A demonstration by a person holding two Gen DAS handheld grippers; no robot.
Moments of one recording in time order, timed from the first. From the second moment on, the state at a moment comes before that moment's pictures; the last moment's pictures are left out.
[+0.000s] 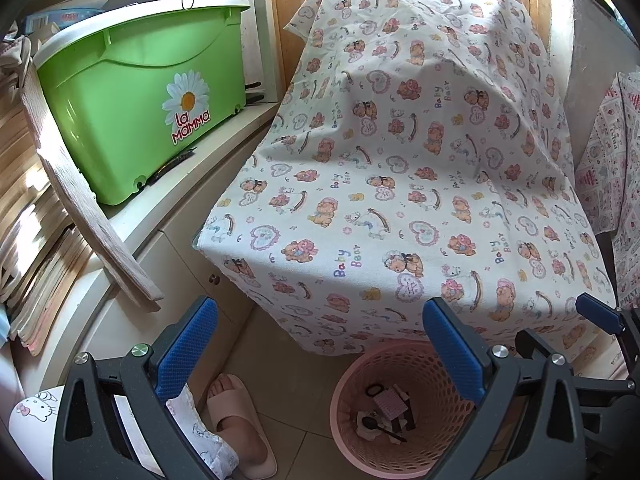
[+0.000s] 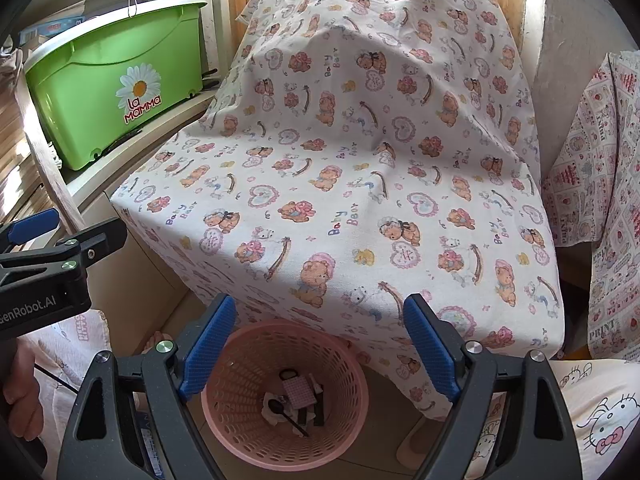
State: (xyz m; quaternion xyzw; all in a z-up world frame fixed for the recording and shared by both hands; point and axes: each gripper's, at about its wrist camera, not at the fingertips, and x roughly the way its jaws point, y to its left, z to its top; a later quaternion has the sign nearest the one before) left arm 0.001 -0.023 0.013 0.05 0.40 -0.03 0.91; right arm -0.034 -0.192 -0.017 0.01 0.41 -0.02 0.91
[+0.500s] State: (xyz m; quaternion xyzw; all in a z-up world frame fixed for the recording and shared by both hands) left arm 0.001 -0.023 0.014 0.05 0.40 -0.03 0.92; right arm -0.034 -0.192 -0.017 0.01 0.41 -0.02 0.91
